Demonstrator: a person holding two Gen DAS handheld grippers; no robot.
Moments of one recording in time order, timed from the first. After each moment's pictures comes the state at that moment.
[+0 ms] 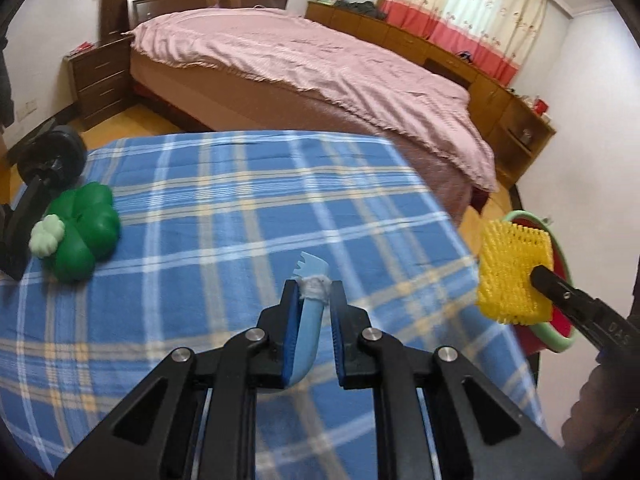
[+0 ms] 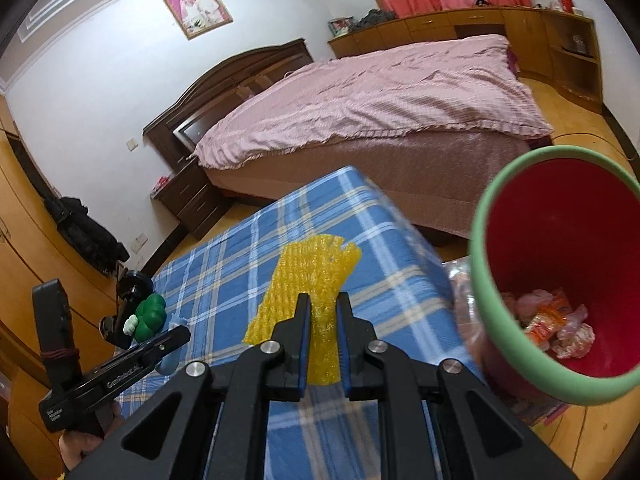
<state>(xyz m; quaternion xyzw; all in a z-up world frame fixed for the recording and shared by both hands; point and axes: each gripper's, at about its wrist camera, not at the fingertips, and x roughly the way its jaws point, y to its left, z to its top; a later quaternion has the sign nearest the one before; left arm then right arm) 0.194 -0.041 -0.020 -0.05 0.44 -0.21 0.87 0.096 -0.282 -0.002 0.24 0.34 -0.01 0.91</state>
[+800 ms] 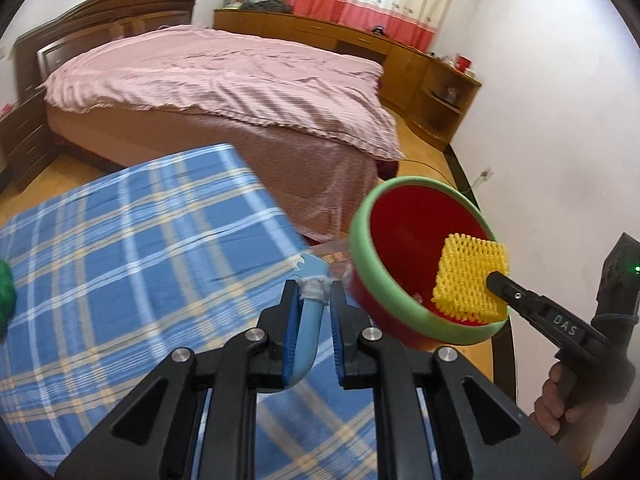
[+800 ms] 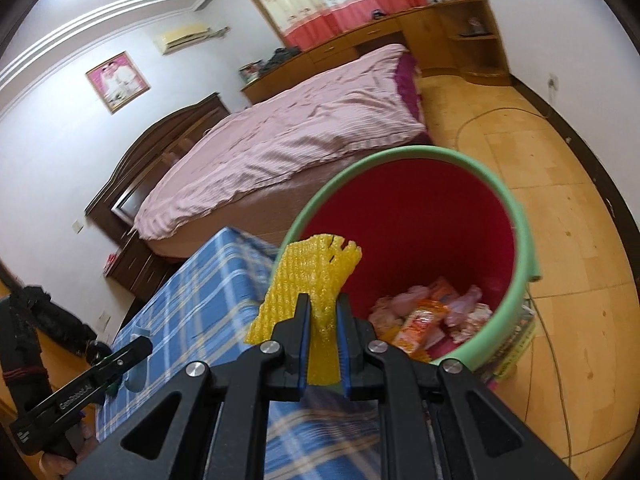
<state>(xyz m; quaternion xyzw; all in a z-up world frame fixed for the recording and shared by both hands) 0.146 -0.185 0.015 0.02 0.41 -0.34 0.85 -0.003 -0.408 -0.014 0.32 0.29 -0.16 0.89</state>
